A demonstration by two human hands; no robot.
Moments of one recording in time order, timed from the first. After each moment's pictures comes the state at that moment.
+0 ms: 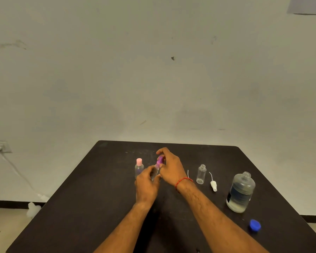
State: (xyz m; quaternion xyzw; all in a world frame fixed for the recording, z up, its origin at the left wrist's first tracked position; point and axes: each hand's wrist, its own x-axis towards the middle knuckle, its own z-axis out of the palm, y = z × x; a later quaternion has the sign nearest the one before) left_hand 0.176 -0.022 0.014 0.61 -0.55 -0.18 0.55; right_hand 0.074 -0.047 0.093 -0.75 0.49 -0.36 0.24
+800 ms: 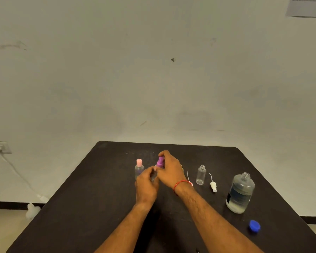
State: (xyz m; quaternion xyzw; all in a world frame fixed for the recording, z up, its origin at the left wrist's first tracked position) left_hand 0.178 -0.017 0.015 0.58 -0.55 -0.20 0.57; right_hand 0.078 -0.044 0.087 -0.74 0.53 -0.35 0.22
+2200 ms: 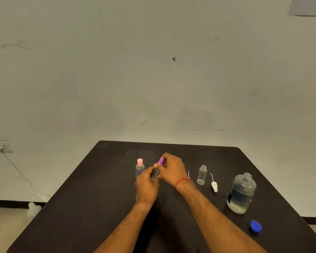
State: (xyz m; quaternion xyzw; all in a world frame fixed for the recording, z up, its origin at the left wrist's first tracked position) left_hand 0.179 -0.017 0.017 0.62 -0.55 -0.18 0.53; right_hand 0.078 -0.043 0.094 -0.73 0.56 -0.34 0.20
